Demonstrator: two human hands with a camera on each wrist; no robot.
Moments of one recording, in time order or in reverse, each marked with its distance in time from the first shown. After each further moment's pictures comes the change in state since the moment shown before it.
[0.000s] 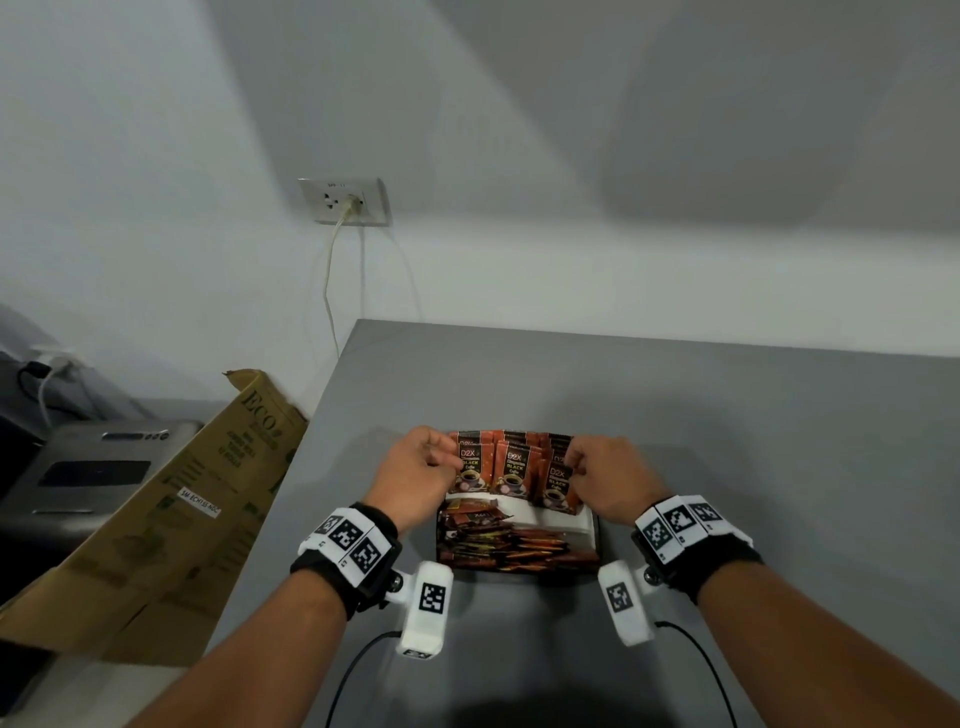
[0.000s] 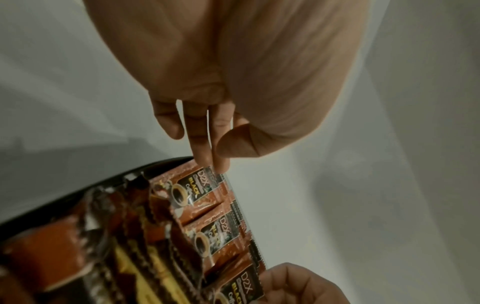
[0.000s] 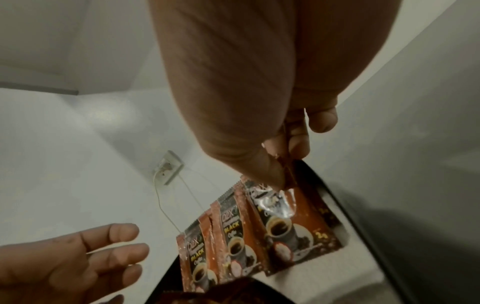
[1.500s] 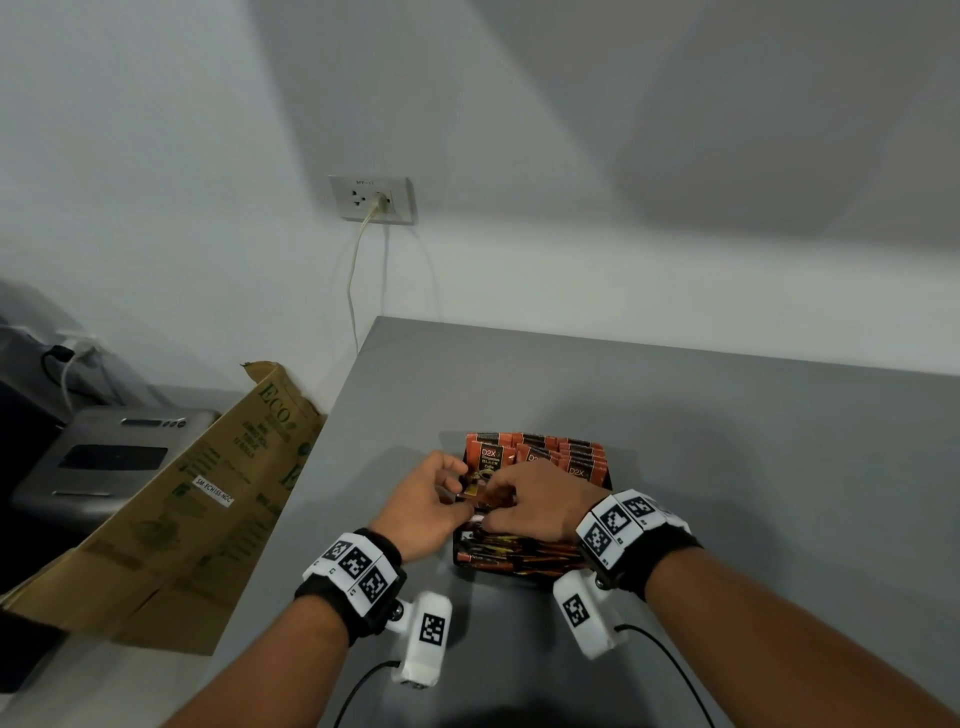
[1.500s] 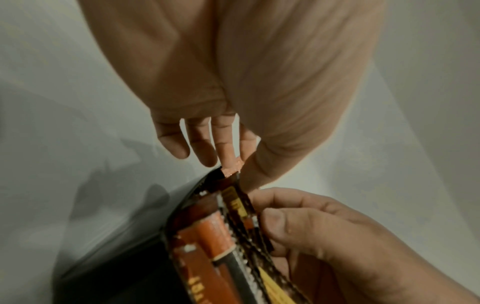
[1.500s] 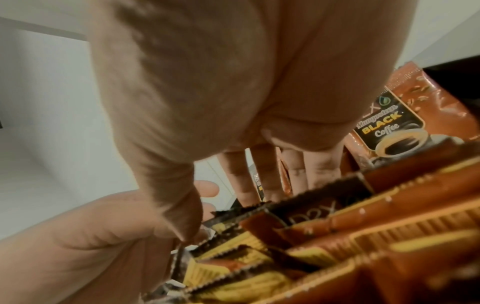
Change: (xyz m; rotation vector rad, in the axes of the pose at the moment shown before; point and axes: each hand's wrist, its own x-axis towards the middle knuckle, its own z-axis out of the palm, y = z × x) left_hand -0.006 -0.042 -0.004 0.102 -0.108 0.080; right_hand 0.002 -0.080 0.027 0.025 -0.373 -0.267
